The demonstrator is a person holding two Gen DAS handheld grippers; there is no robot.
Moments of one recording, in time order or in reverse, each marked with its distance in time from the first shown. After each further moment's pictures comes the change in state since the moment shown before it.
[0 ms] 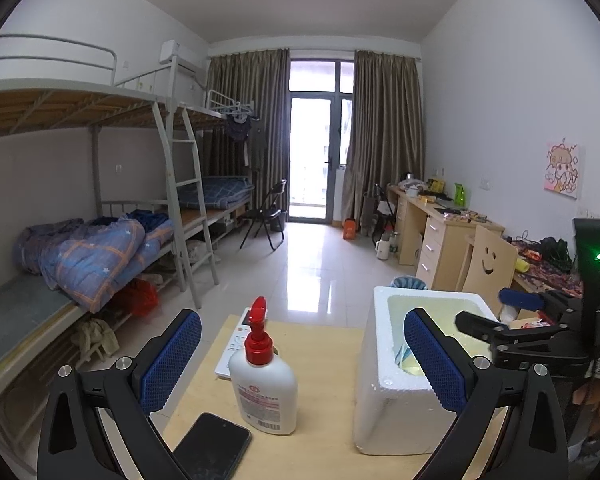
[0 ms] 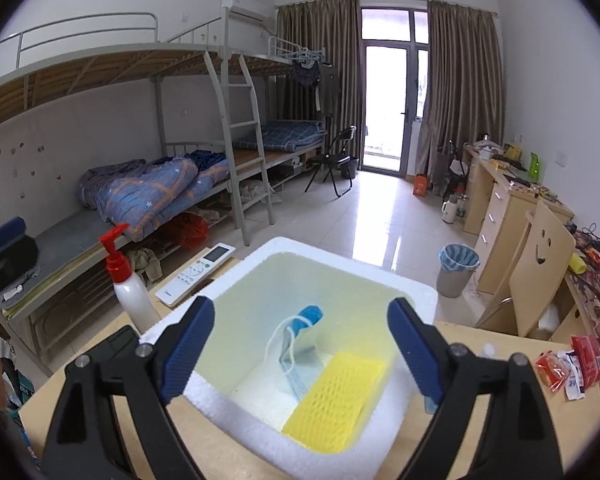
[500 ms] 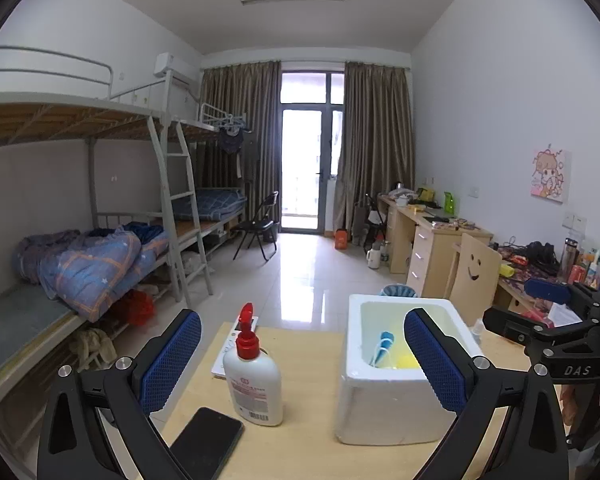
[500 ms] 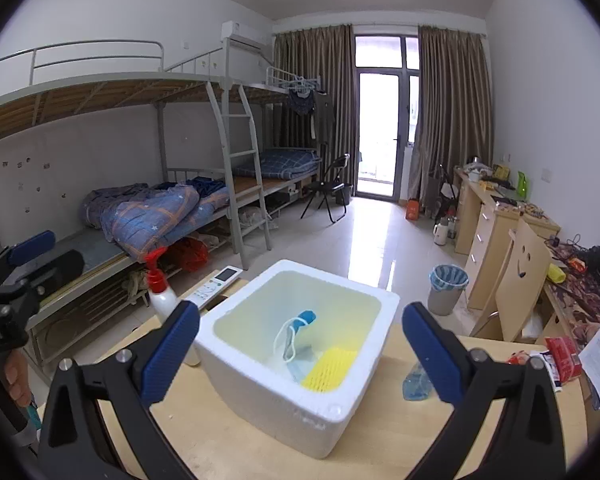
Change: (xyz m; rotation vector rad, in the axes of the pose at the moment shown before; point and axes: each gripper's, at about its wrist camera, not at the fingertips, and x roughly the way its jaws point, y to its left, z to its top) left arm -0.043 -0.017 0.007 0.014 -0.039 -0.027; right arm -0.081 0.011 -0.002 -0.004 -0.102 -0.019
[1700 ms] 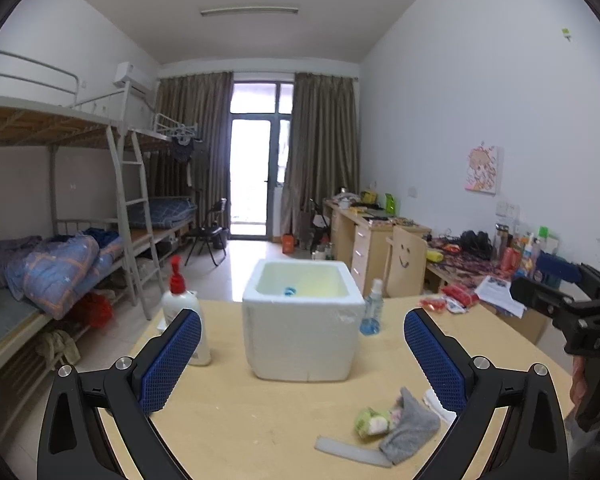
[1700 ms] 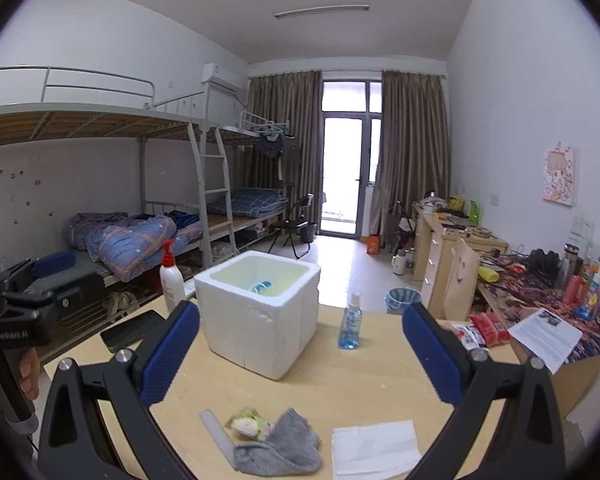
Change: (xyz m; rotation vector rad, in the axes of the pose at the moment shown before) left arm -0.115 -0.063 -0.063 0.030 -0.041 -0.192; right arm -0.149 -0.013 -0.085 0.007 -0.166 -0.147
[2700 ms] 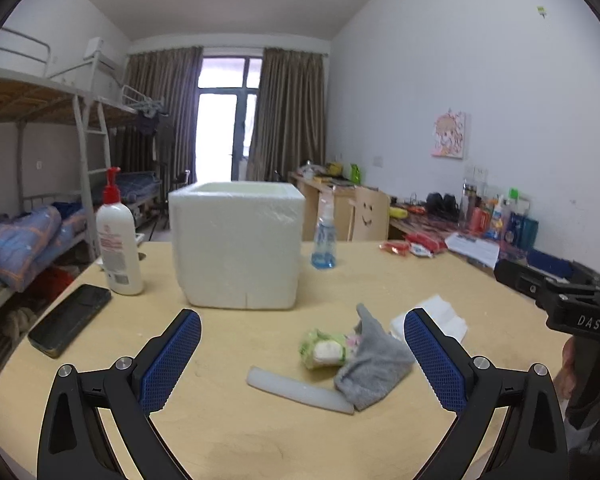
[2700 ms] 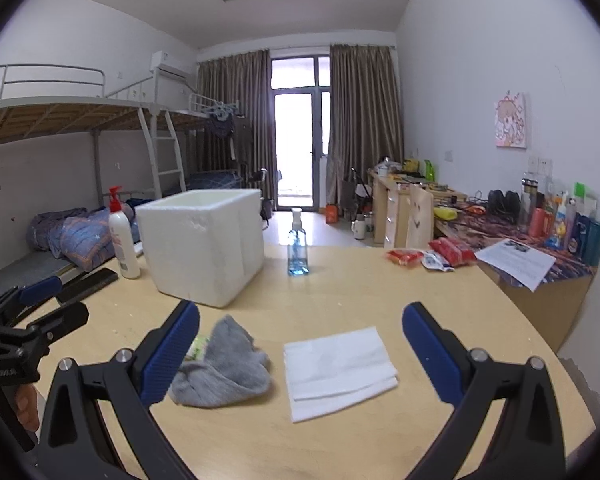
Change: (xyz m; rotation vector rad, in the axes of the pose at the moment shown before) left arm 0.024 -0.038 -0.102 0.008 0.078 -0.131; right arm -0.011 -0.032 -0.104 0.097 0.070 -0.148
